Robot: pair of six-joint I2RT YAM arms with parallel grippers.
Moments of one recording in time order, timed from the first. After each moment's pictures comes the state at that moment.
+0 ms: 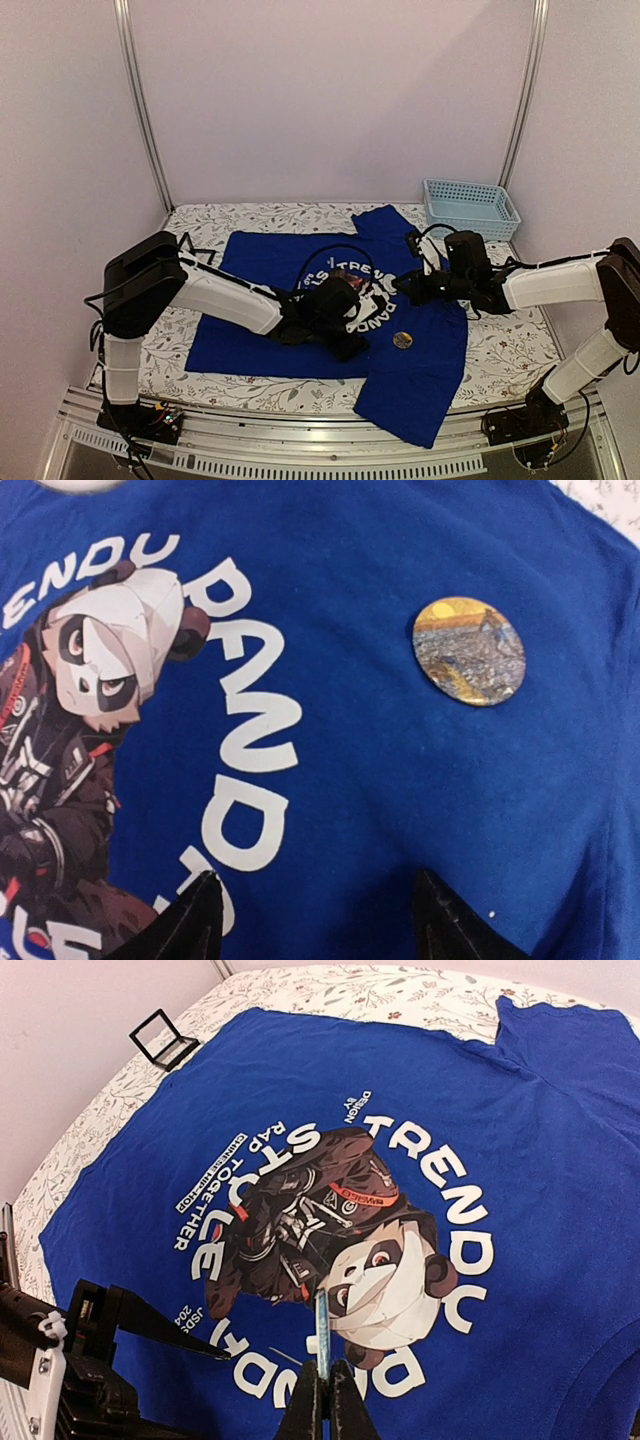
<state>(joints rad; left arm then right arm) -1.12 2.08 1.21 0.02 -0.07 0.01 0.58 1.50 0.66 0.28 -0.27 0.22</state>
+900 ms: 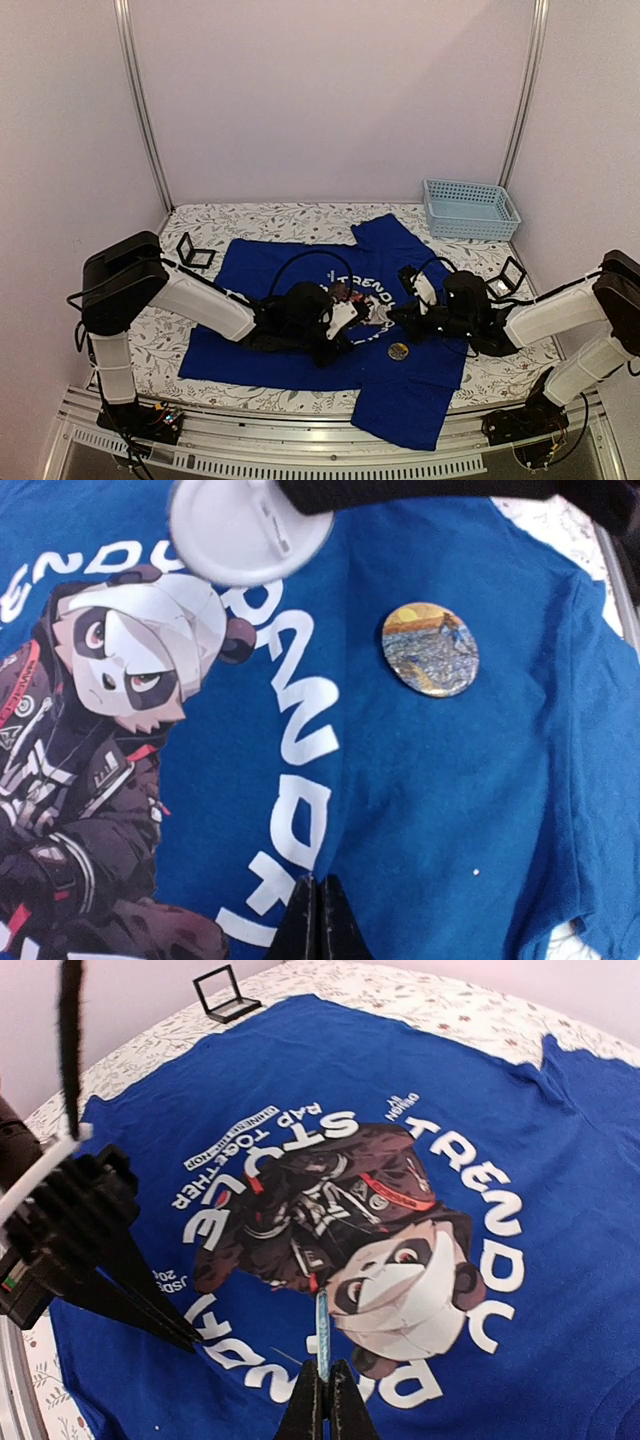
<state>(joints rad) -1.08 1.97 0.97 0.25 0.14 -0.02 0.76 1.46 0.41 0.56 -0.14 0.16</state>
